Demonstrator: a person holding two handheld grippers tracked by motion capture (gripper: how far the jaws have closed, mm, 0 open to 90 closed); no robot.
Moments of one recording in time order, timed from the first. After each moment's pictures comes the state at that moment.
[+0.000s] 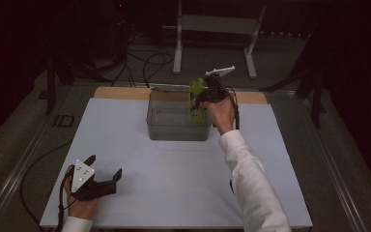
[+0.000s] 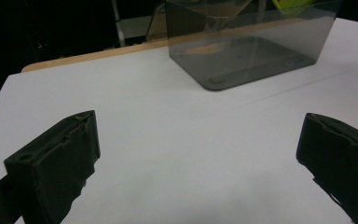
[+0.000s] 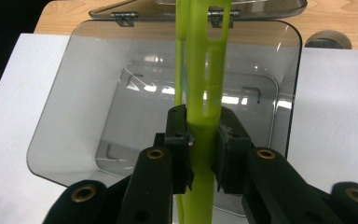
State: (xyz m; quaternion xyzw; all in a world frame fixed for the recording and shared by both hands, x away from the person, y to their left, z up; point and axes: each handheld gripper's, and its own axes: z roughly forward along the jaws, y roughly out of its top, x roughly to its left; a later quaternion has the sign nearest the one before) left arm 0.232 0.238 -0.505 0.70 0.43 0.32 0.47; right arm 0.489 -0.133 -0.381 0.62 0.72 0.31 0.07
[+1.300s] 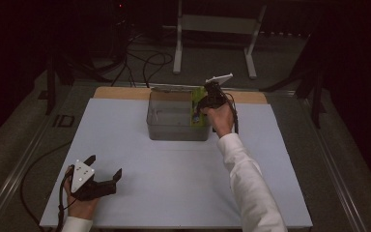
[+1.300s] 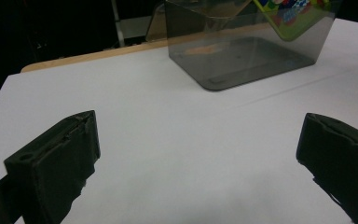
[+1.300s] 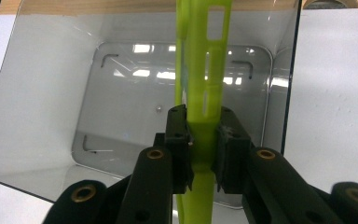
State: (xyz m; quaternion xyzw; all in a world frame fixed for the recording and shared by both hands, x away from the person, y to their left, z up) left arm 0.232 0.238 -0.505 0.70 0.43 0.32 0.47; right arm 0.495 -0.136 -0.411 0.64 0.72 0.27 0.05
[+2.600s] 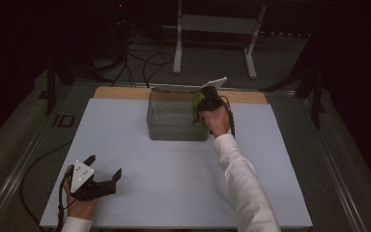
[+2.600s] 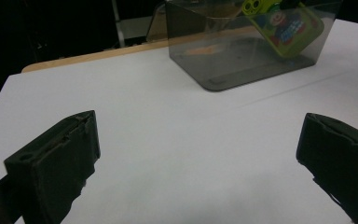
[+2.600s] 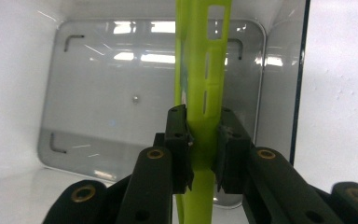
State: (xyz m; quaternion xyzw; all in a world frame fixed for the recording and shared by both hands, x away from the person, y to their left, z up) left arm 0.231 0.239 -0.505 0.70 0.43 0.32 0.47; right arm 0.506 -0.128 -0.435 0.66 0.72 0.22 0.04
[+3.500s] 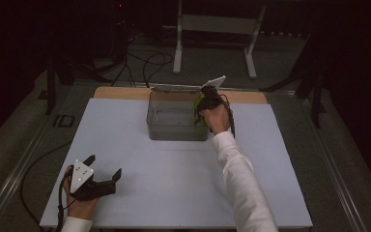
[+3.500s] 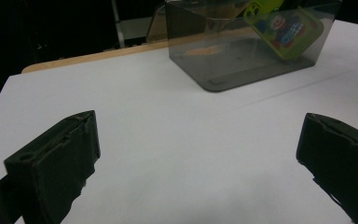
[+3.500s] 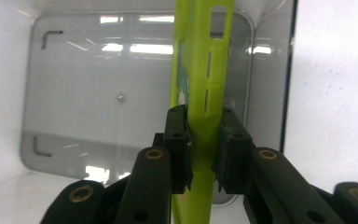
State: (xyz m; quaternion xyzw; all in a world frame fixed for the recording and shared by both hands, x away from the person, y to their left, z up) left arm 0.231 0.239 -0.505 0.70 0.43 0.32 0.47; right arm 0.515 -0.129 -0.438 0.67 0.72 0.18 0.04
